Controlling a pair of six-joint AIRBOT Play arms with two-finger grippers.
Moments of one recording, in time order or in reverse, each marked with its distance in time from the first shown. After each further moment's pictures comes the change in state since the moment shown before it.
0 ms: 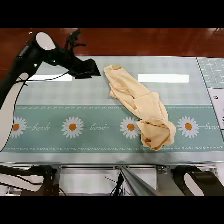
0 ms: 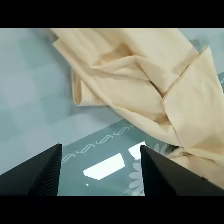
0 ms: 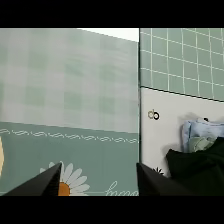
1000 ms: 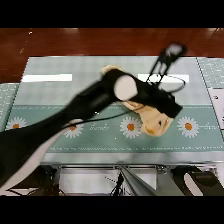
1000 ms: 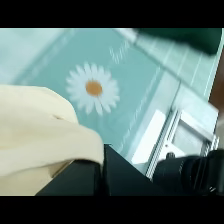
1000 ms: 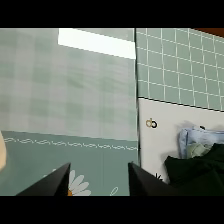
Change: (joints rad) left arm -0.746 0.003 0.097 0.028 0.382 0.067; right arm 0.000 0.087 0.006 0.020 0.005 0.000
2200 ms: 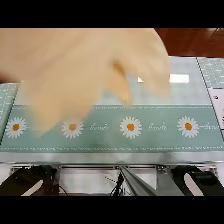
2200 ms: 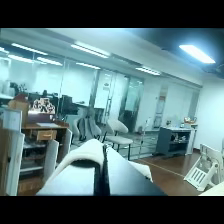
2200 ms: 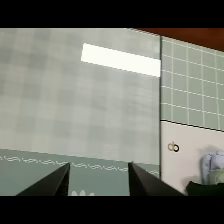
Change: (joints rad) left arm 0.519 0.886 -0.003 0.039 0.312 0.047; right arm 0.000 -0.035 0.000 0.075 -0.088 -0.002
